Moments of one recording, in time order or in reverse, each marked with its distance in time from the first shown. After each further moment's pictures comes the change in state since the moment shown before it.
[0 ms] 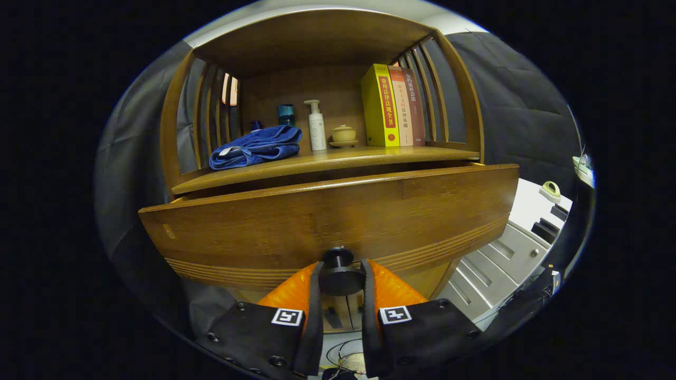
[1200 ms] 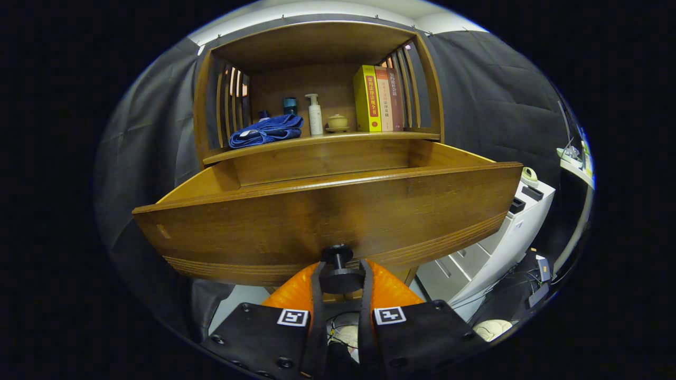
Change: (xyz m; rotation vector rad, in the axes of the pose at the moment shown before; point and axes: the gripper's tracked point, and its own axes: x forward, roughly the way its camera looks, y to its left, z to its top) arm -0.112 -0.018 -0.038 -0.006 0.063 -0.034
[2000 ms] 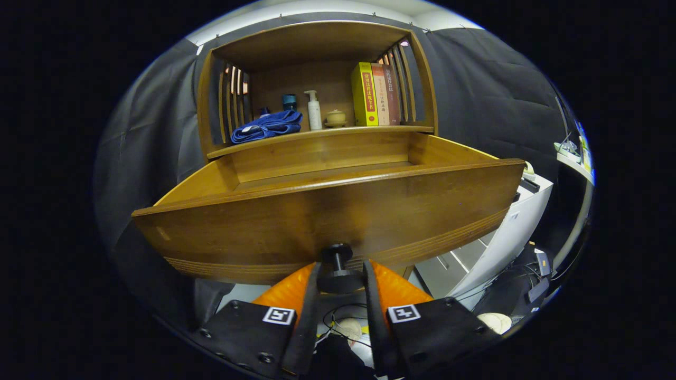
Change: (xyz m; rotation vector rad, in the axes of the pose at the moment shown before) arm -0.022 -0.007 -0.005 -0.002 0.001 -0.006
